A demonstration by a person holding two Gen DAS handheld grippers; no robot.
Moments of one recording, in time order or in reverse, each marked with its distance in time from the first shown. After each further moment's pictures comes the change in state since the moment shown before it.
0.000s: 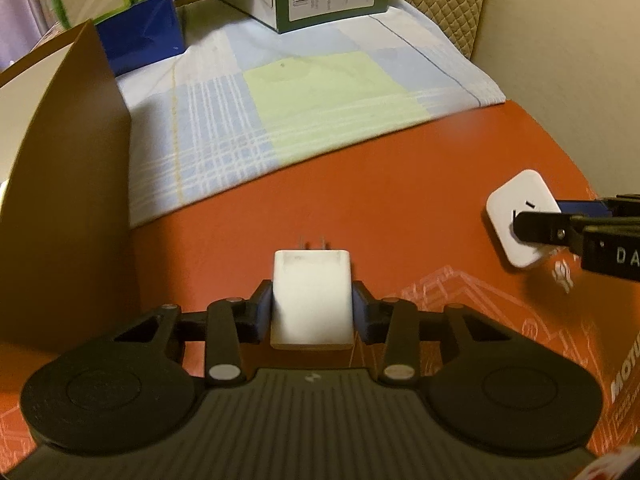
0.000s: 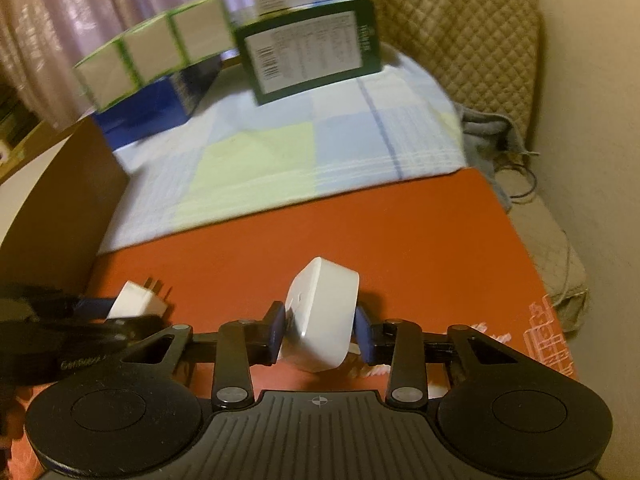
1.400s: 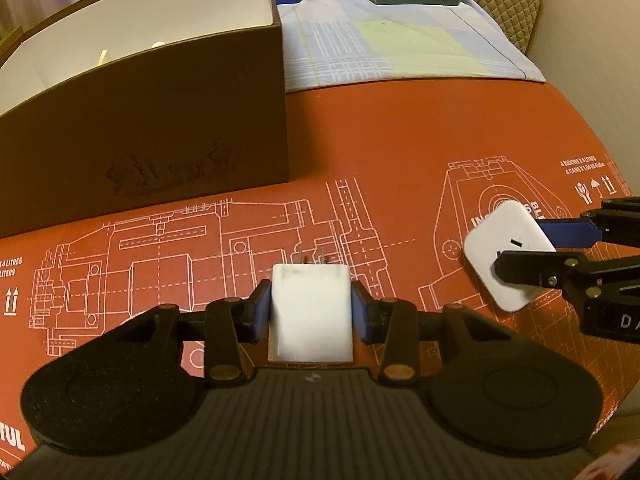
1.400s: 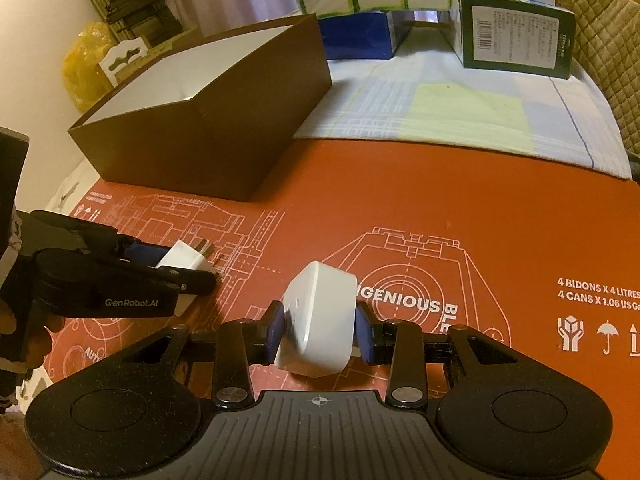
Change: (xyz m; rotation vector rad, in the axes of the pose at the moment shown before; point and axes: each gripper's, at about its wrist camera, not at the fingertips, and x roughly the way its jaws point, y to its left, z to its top) left arm -0.069 0.050 -0.106 -0.158 0.024 0.099; right arm -0.020 0.101 -0.076 -0.312 0.095 0.293
